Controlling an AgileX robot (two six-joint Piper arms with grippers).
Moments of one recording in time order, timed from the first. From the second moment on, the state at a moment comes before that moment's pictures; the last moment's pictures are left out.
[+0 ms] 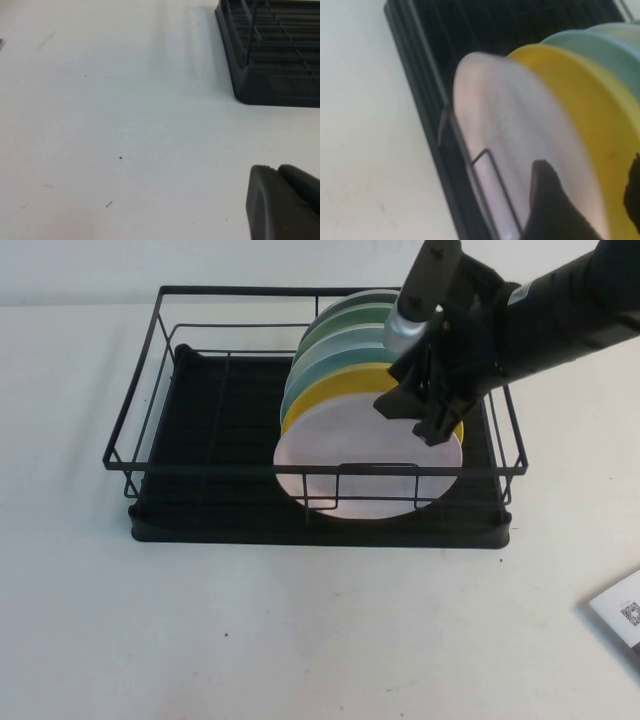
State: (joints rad) right arm 0.44 1.71 -1.52 0.55 0.78 -1.08; left arm -0.09 -0.01 0.02 0.13 0.35 -0.06
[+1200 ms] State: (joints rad) right arm 0.44 1.82 -1.57 0.45 0.72 -1.11; left arm -0.09 -0.01 0.02 0.13 0.35 -0.06
